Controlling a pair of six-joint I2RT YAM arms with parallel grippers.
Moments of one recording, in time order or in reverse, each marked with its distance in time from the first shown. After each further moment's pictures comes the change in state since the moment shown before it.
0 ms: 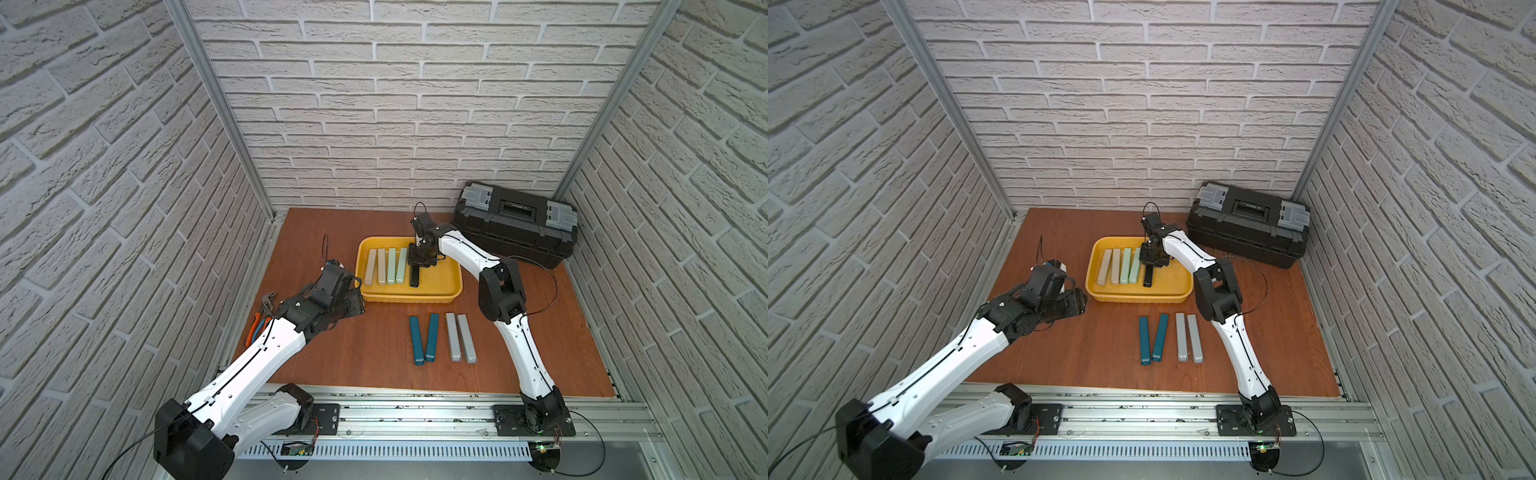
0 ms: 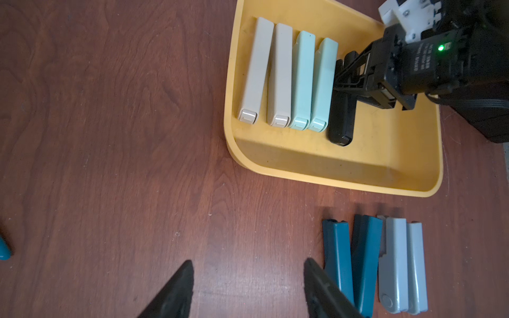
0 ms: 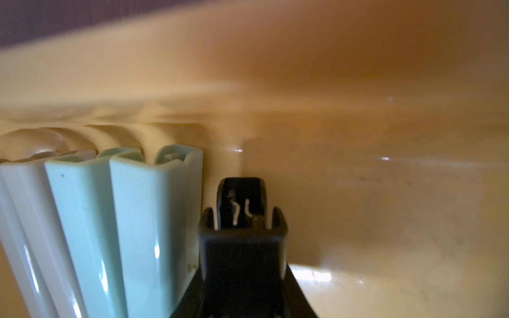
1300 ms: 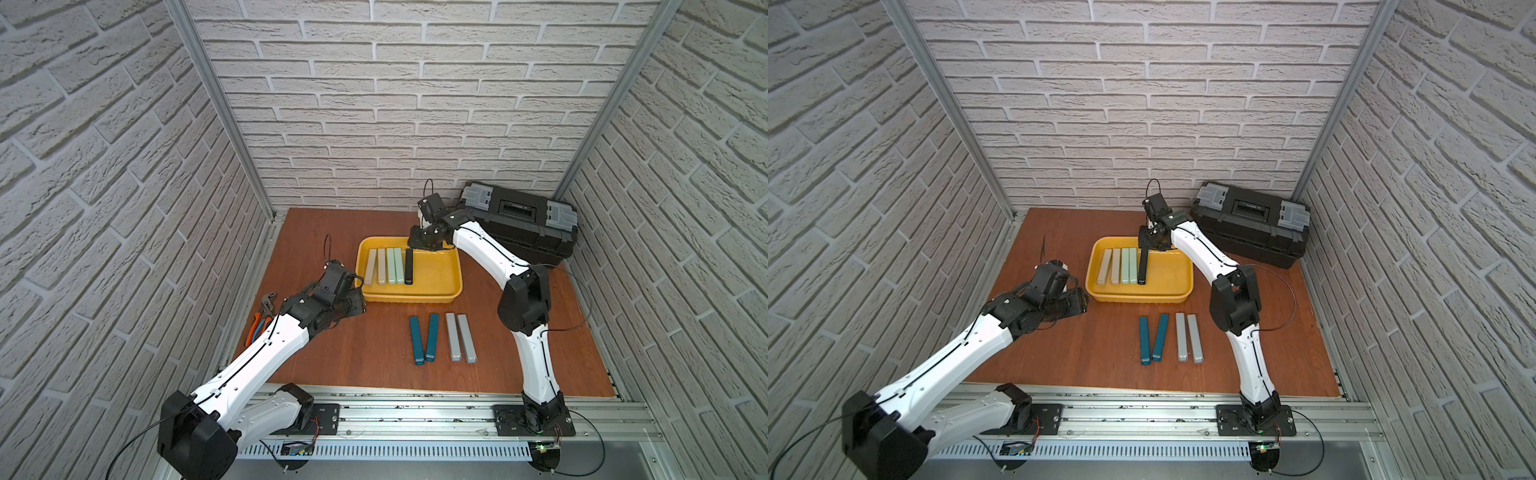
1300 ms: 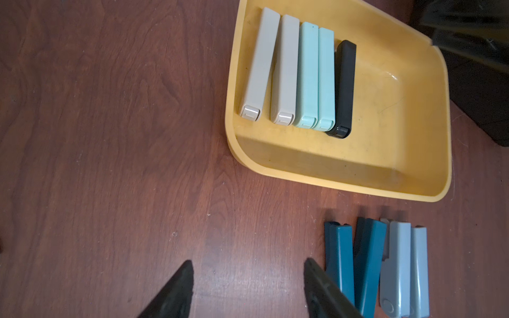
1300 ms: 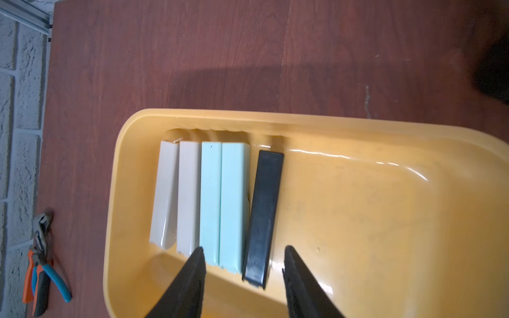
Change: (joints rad) left arm 0.002 0.062 0.009 0.020 0.008 -0.014; right arm 0.021 -0.366 -0.159 0.012 0.053 -0.108
